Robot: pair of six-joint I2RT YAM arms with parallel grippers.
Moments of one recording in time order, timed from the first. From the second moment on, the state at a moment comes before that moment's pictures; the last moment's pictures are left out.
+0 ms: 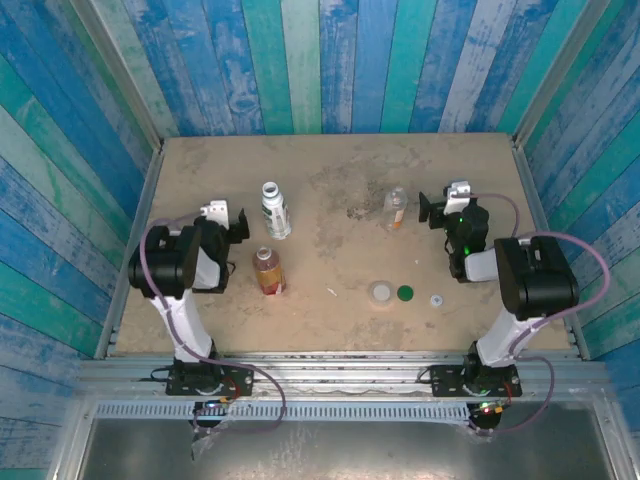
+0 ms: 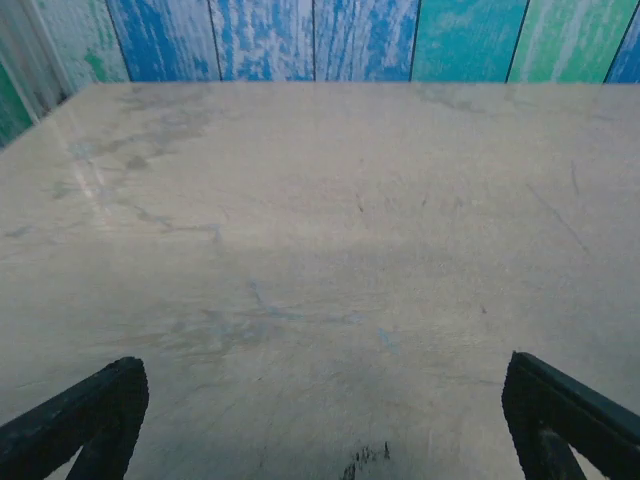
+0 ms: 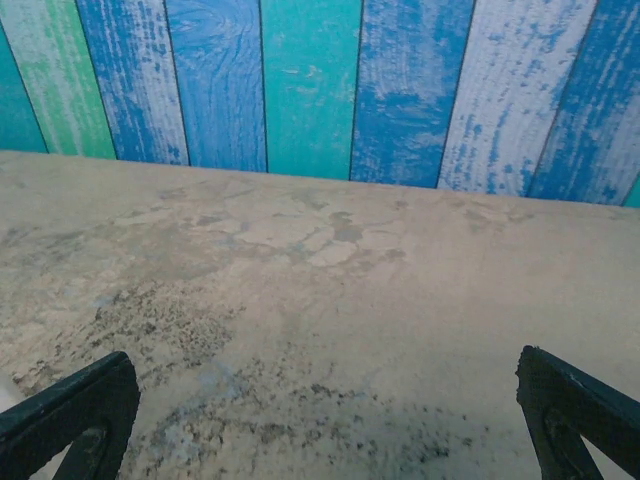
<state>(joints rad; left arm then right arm) -0.01 1.87 0.42 1.21 -0.06 0.00 0.07 1.70 0.50 1.05 -0.06 -0.03</state>
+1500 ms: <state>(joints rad) -0.22 0.98 0.28 0.81 -0.30 -0.01 0.10 0.85 0.43 0.36 -0.02 -0.07</state>
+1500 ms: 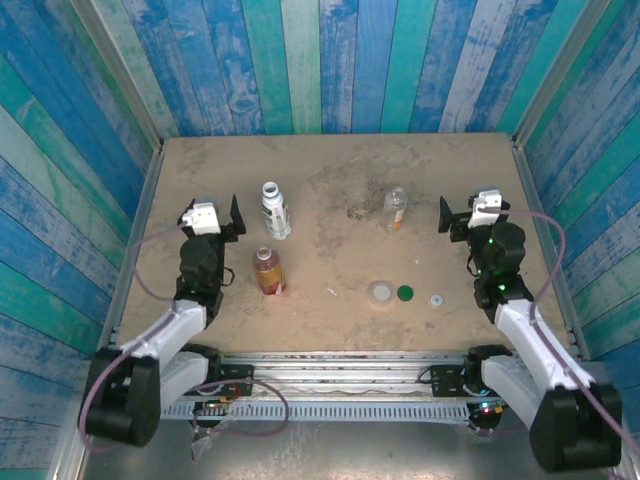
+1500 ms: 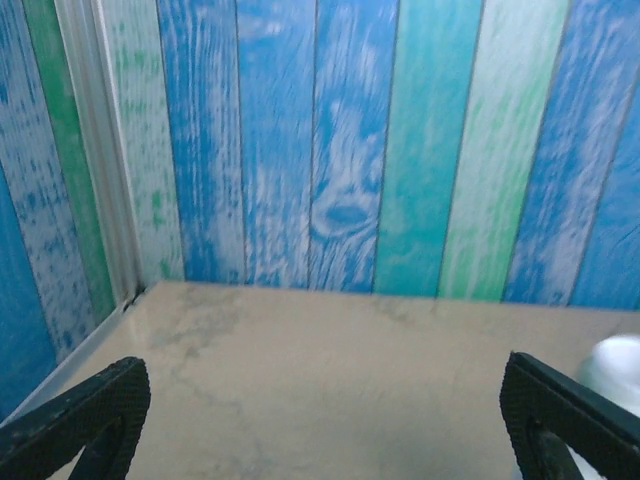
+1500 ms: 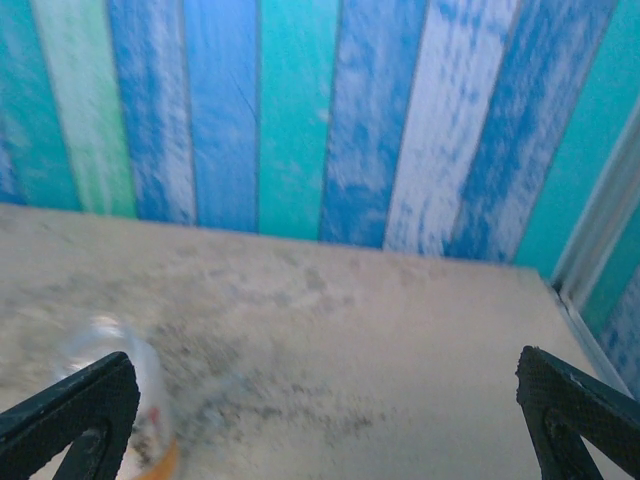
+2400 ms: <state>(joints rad) -0.39 0.55 0.73 -0.33 0.16 0.14 0.86 1.31 0.88 0.01 -0.43 -0.34</state>
